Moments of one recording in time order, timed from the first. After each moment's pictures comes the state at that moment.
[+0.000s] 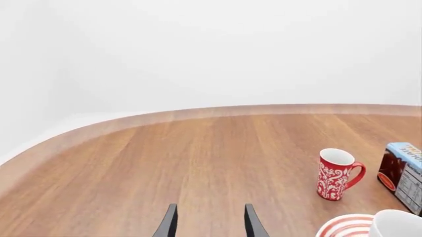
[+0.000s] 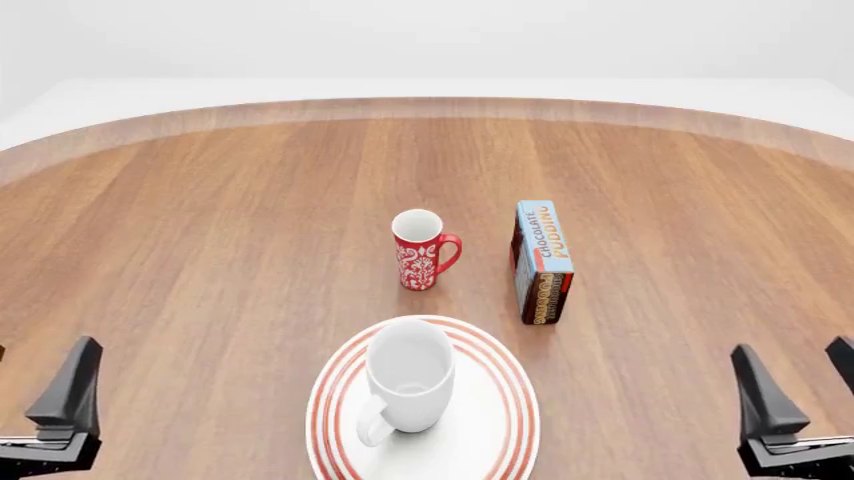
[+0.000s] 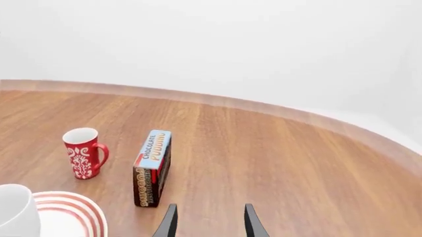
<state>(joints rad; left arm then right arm) 0.02 0.06 0.00 -0.09 0.03 0.03 0.09 -0.01 -0.07 -0.10</state>
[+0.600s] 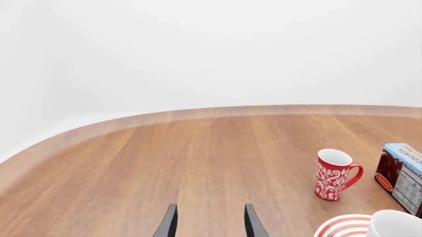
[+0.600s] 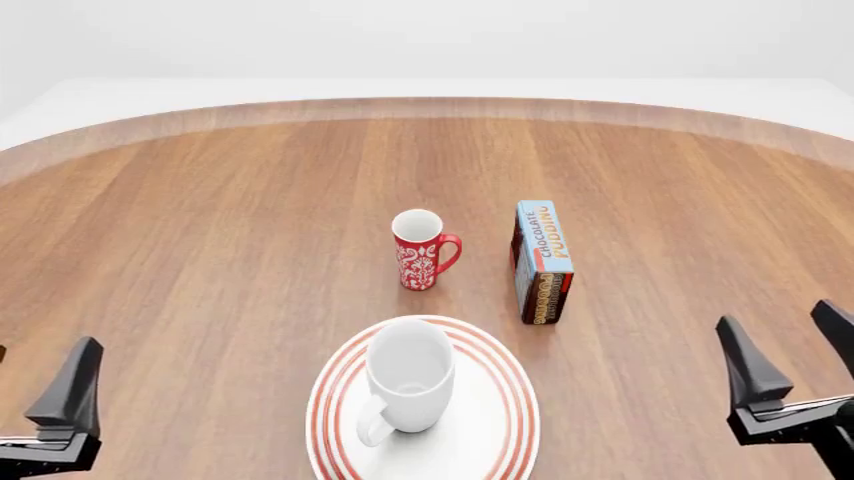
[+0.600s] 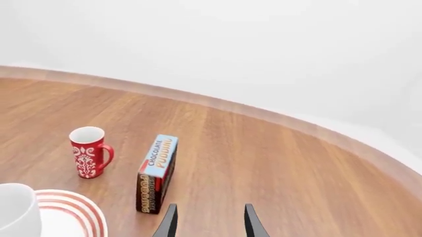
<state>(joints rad) 0.02 0.06 0.00 -0.09 0.03 0.09 0.29 -0.08 -0.17 -0.17</state>
